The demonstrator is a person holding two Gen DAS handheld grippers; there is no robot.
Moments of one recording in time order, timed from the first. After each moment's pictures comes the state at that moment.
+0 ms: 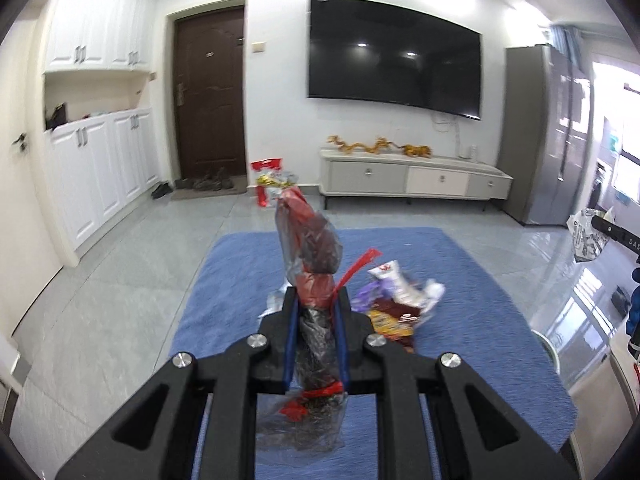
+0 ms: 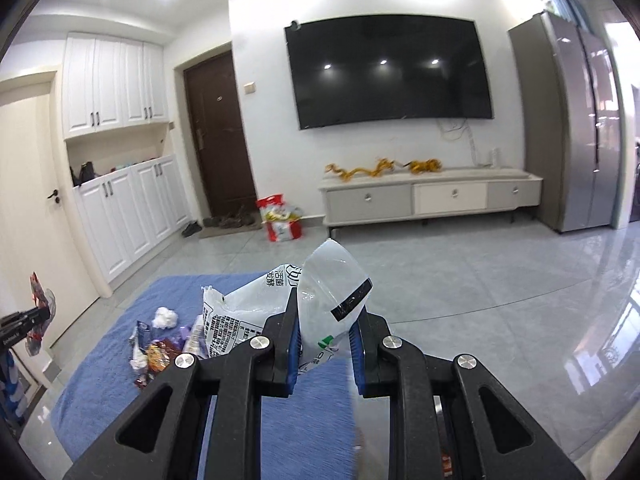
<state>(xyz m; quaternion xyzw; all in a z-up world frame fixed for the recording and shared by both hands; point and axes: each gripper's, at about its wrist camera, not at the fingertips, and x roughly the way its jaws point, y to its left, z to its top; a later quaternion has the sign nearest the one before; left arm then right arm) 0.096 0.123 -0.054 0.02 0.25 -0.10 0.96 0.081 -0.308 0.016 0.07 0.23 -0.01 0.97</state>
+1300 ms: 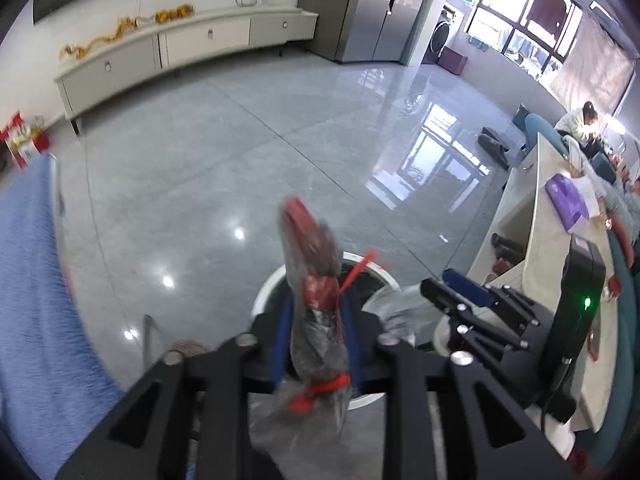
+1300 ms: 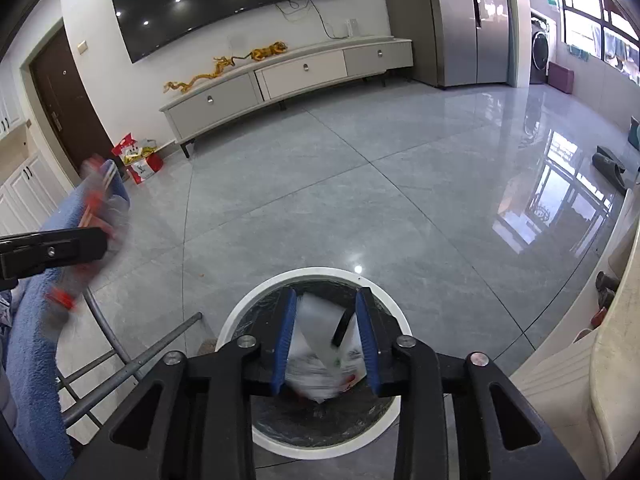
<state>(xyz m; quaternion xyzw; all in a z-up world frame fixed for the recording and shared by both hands) 0.205 -0.403 -0.207 0.13 0.47 -0.41 0.77 0.051 -0.521 -0.208 0.18 0.41 -0.21 0.87</state>
